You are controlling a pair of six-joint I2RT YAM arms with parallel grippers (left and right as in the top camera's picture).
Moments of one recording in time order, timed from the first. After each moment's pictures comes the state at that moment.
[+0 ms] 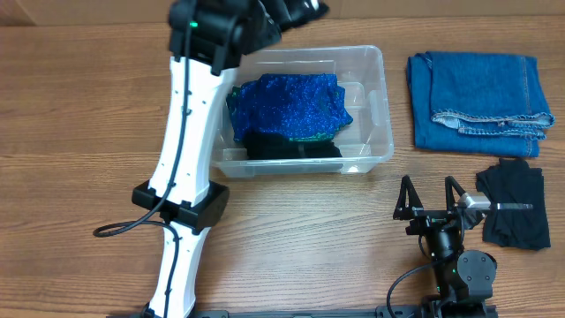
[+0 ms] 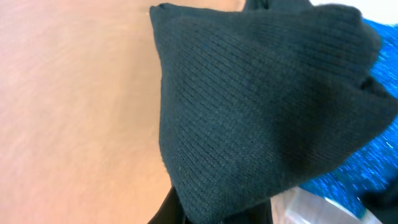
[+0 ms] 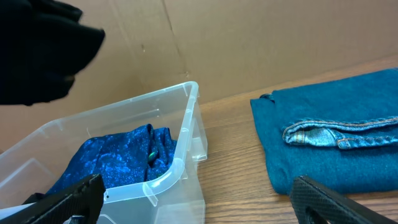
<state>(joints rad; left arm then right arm) -0.42 2.35 3.05 -1.46 -0.16 0.92 0.03 0.01 0.02 -0.03 -0.05 0.30</state>
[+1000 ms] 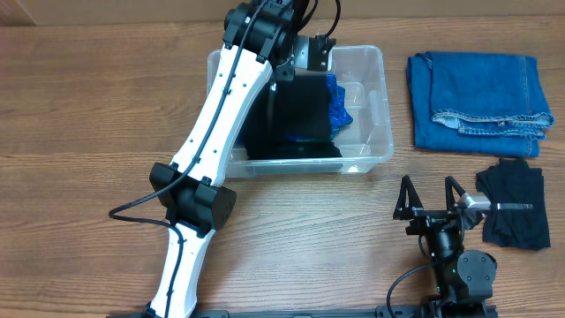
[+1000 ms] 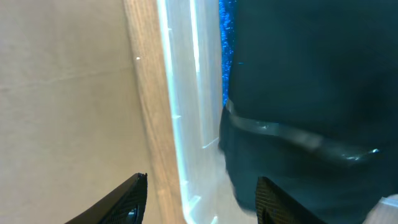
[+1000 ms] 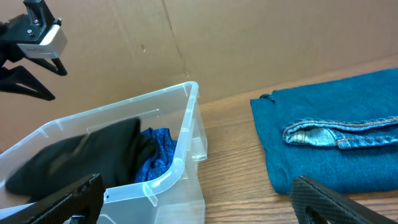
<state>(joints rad) -0.47 2.35 2.66 -1.37 -0.16 1.19 0.03 0.01 0.02 -0.03 -0.05 0.30</state>
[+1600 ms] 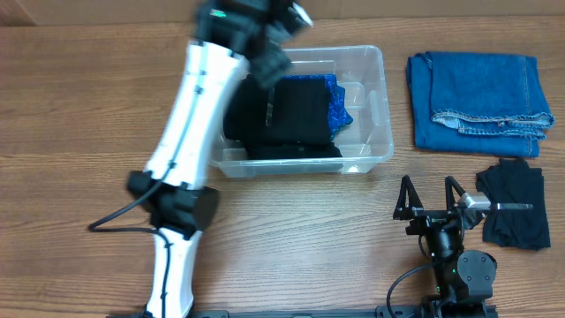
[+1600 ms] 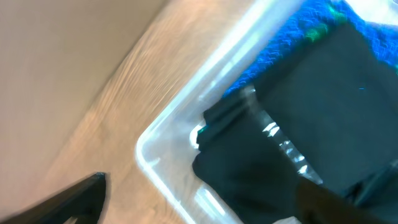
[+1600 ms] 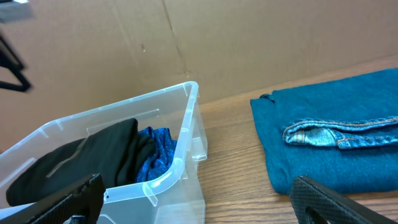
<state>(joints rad) -0.34 2.26 2.66 -1.42 -0.09 0.48 0.03 0.01 0.02 -0.04 -0.05 0.30</state>
